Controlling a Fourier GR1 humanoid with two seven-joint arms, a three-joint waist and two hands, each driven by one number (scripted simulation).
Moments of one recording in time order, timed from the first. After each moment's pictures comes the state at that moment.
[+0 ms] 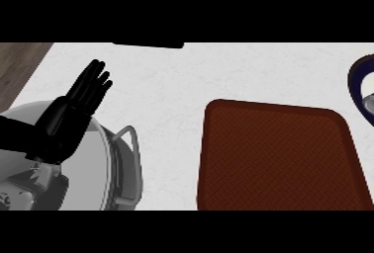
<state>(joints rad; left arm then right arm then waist) -0.25 0.29 -0.13 -1.80 0.30 0.11 0.34 -0.40 -0.77 -0.29 -0.79 -0.25 0.18 -0.56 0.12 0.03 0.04</state>
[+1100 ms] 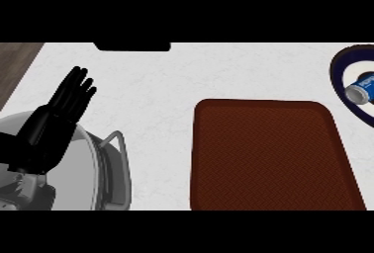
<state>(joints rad) -0.17 0.31 -0.08 -1.85 0.30 0.12 0.35 -0.41 -0.90 -0.35 -0.54 -0.36 0.61 -0.55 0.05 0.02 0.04</state>
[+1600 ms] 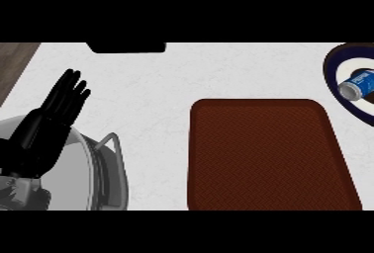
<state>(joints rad) -0.14 0.31 -0.06 -1.87 0.30 0.13 0.35 -0.34 -0.95 -0.33 -0.56 -0.33 0.62 -0.56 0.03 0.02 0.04</state>
